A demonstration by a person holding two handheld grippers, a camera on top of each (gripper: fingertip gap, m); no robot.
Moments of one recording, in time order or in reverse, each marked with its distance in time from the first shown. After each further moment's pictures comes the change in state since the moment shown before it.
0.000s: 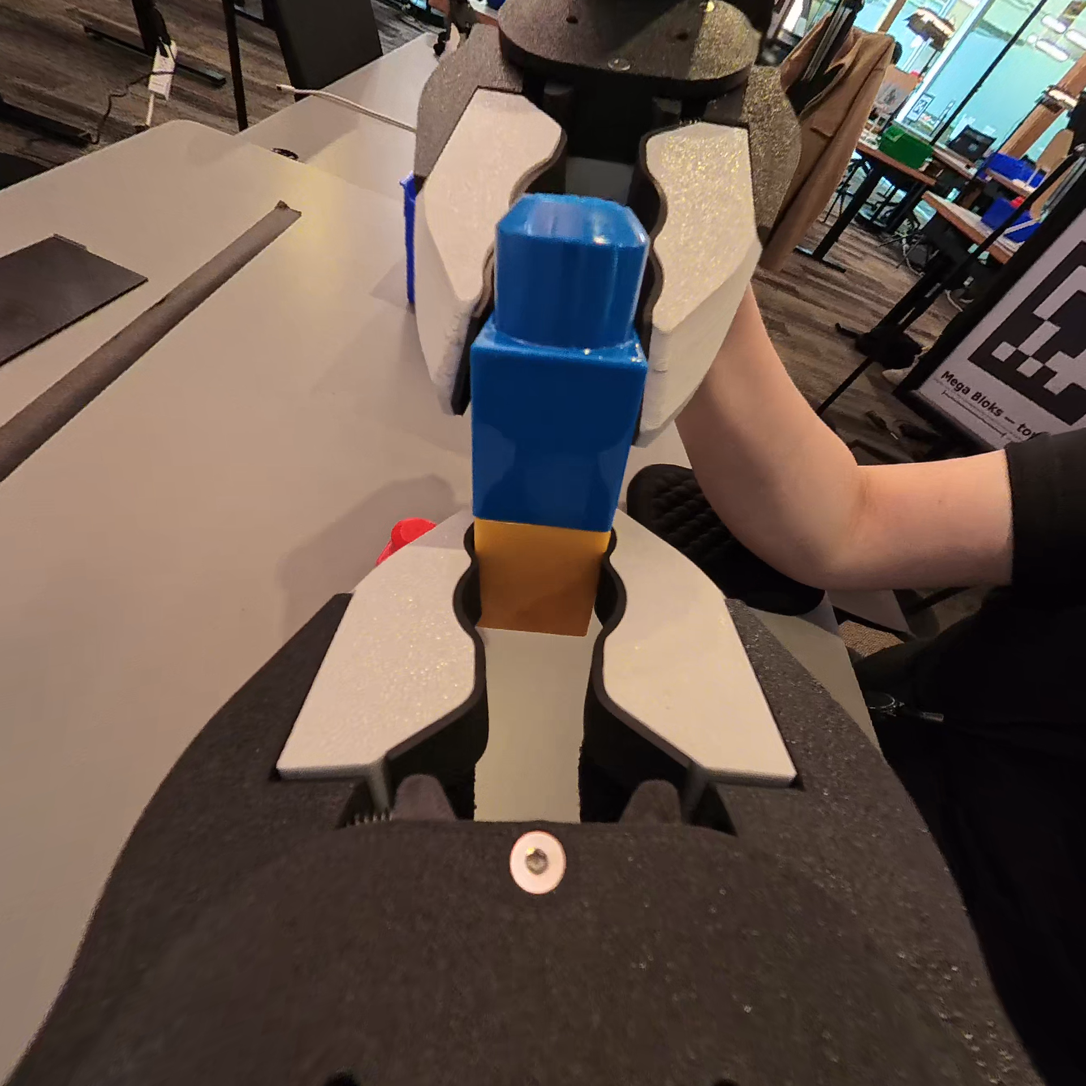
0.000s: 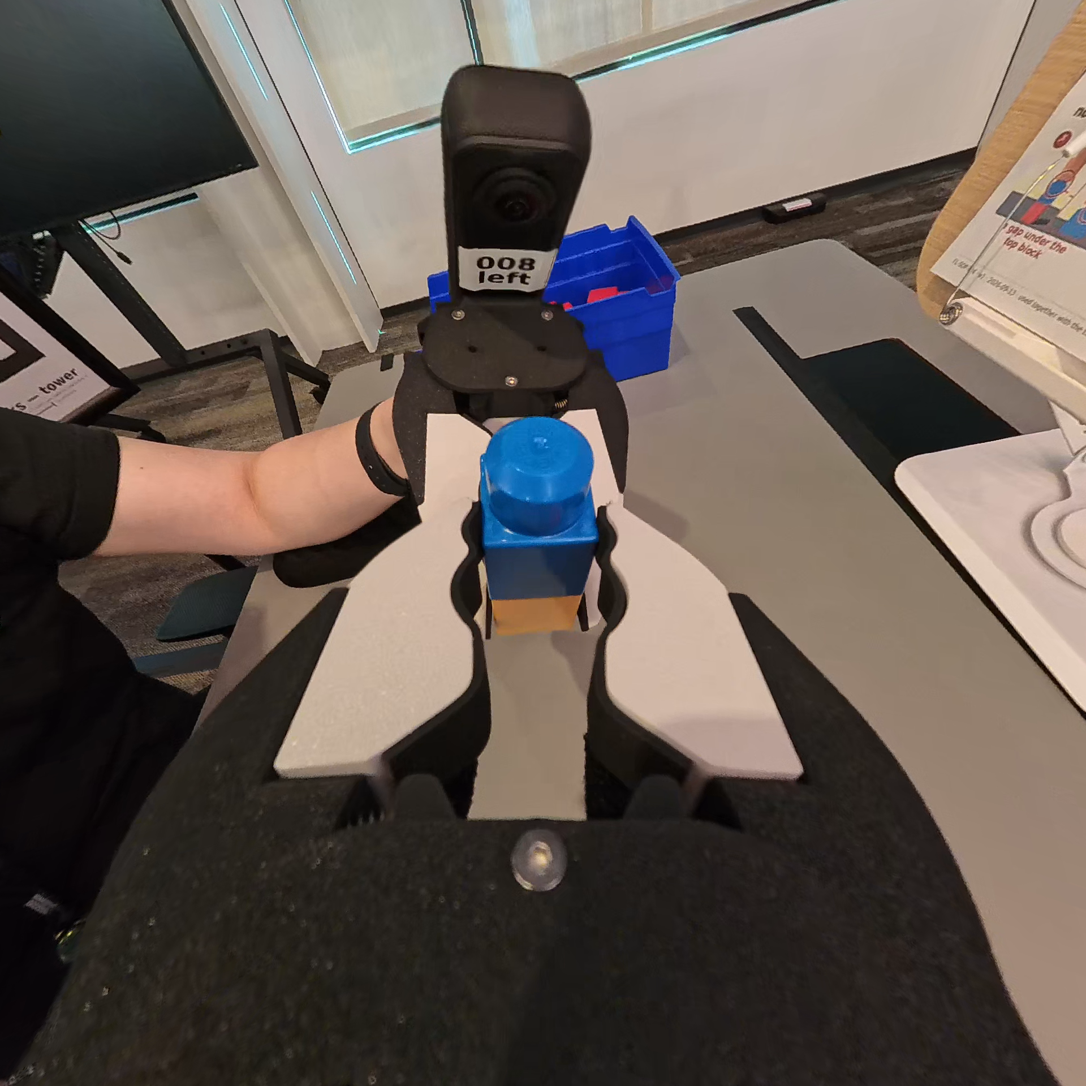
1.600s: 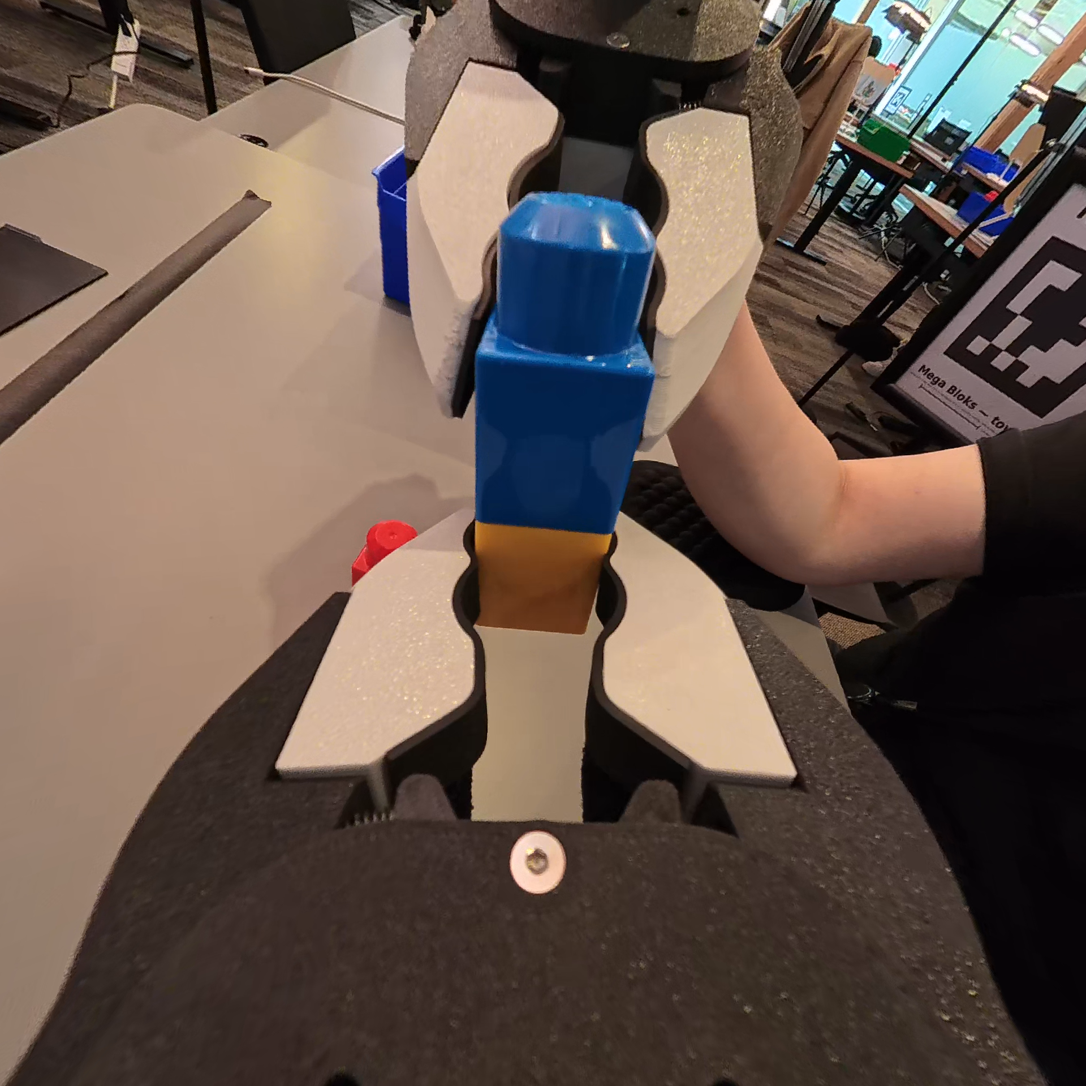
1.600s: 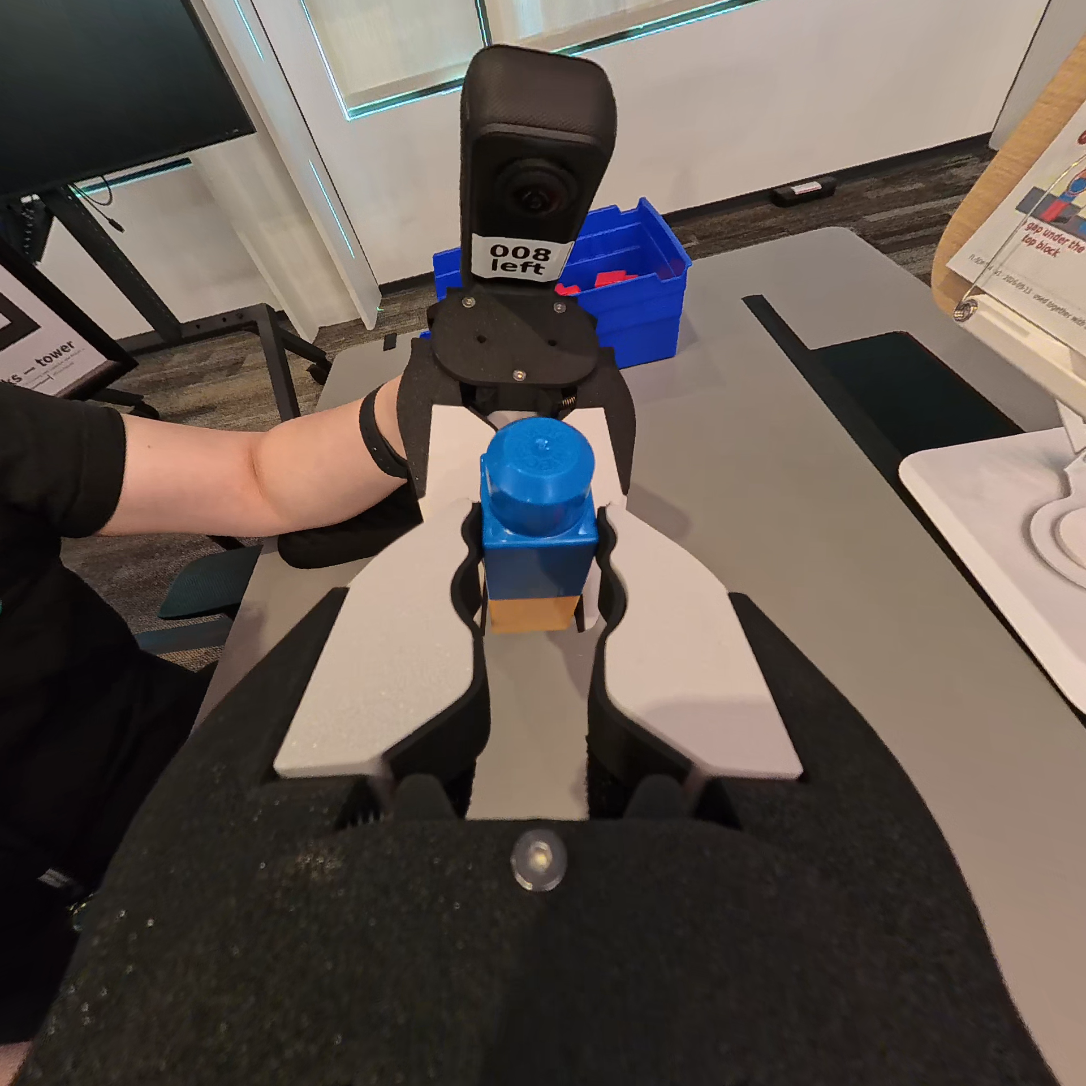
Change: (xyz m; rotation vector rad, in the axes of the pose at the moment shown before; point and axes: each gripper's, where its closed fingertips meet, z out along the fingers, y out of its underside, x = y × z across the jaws) left arm 0.009 0.000 0.004 -0.013 0.029 -0.003; right arm -0.007 0.001 -0.004 -0.033 -0.004 -0.023
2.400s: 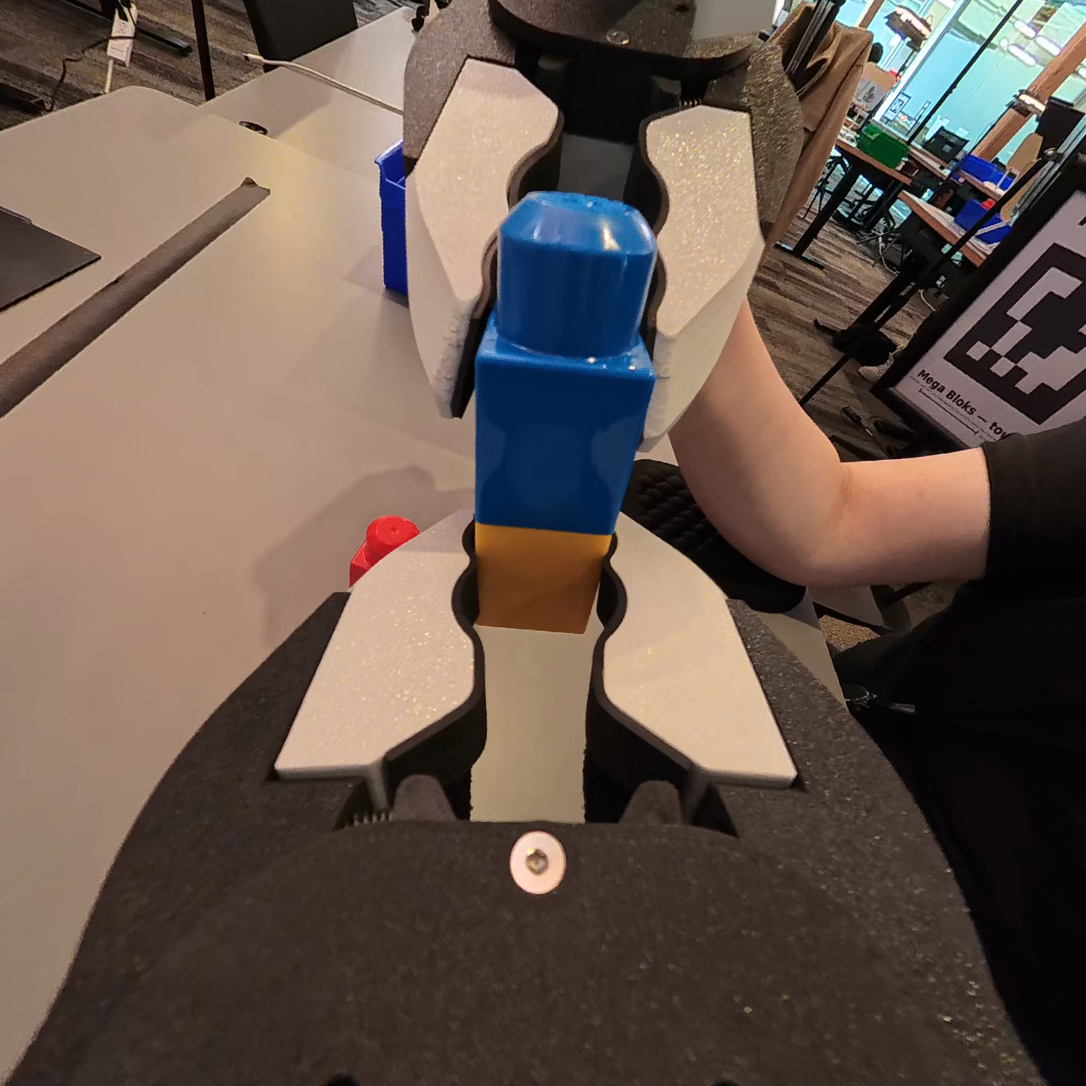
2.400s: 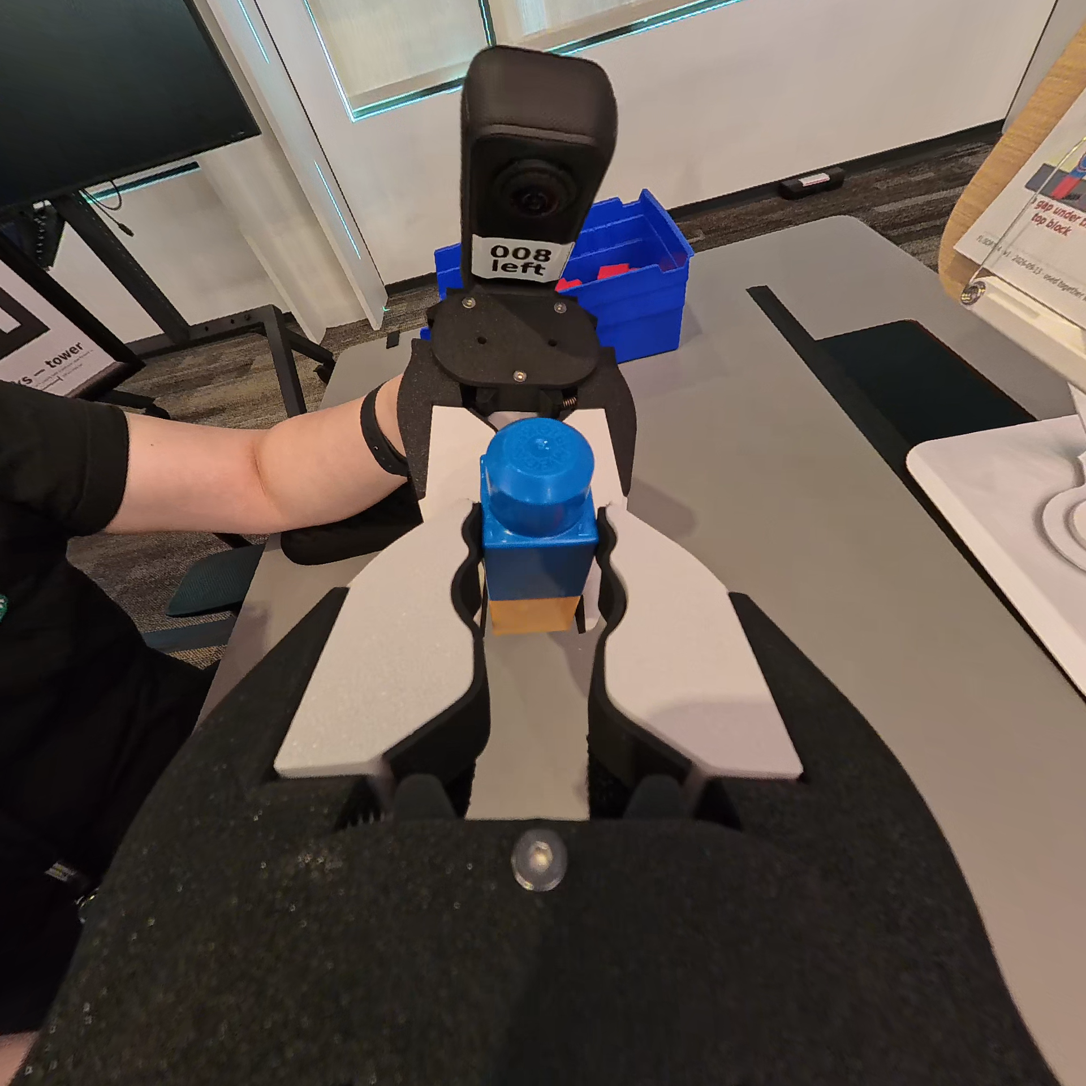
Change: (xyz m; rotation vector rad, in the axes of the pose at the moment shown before) left arm -0.002 0.003 0.004 -0.002 0.003 -0.020; right arm 0.004 0.005 0.000 -0.002 -0.011 0.015
